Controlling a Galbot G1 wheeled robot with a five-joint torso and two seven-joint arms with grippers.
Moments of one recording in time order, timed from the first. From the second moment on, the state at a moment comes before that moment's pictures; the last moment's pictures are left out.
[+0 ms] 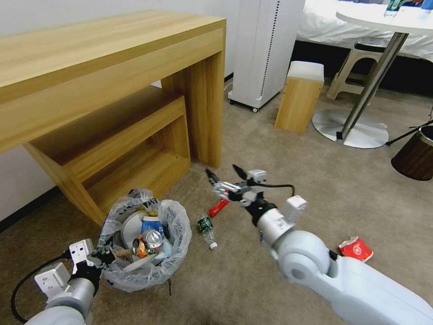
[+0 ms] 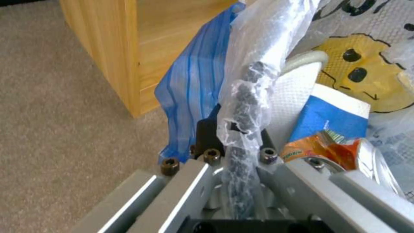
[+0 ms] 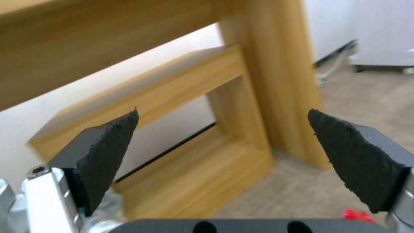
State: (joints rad) left arm 1.75 -1.28 -0.77 -2.31 -0.77 0.48 -0.34; right arm -0.86 0.80 -0.21 2.17 0.98 0.05 0.40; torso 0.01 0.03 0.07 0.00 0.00
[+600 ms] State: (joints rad) left arm 1.78 -1.27 -0.79 -2.35 -0.77 0.48 -0.35; right arm -1.11 0.78 0.04 2.21 0.93 -0.01 0.45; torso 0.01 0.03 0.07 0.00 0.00
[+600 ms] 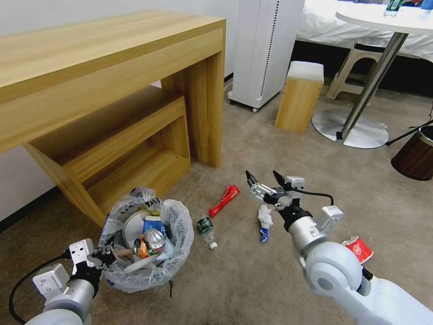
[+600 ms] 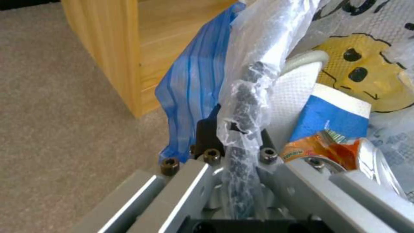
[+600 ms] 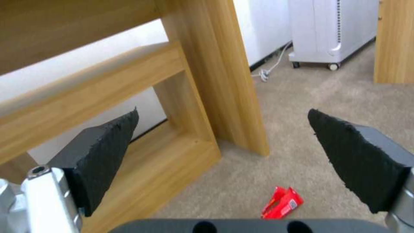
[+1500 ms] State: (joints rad) left arm 1.81 -1.31 -0.81 -2.36 -0.76 0.49 -0.35; right arm -0.95 0.87 -0.19 1.97 0.97 -0.07 0.48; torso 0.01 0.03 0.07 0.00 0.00
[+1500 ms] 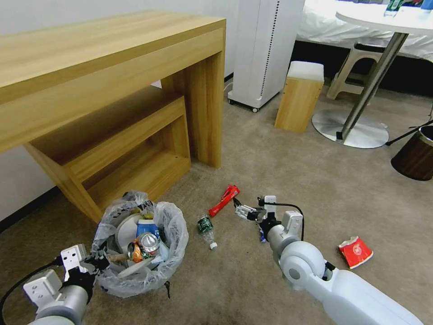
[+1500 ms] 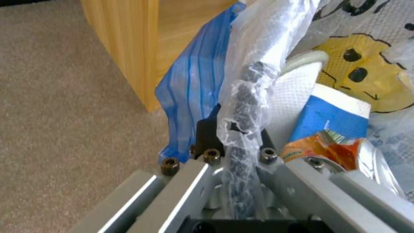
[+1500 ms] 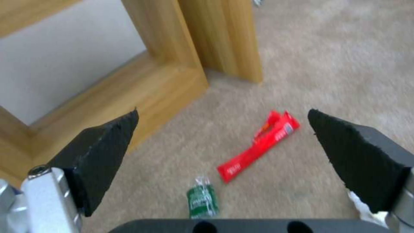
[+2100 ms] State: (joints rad) left arm 1.80 -1.30 -0.81 -2.36 -0.77 0.49 -0.35; right arm -0.94 0.89 -0.21 1.94 0.93 -0.08 0.49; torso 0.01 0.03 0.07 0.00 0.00
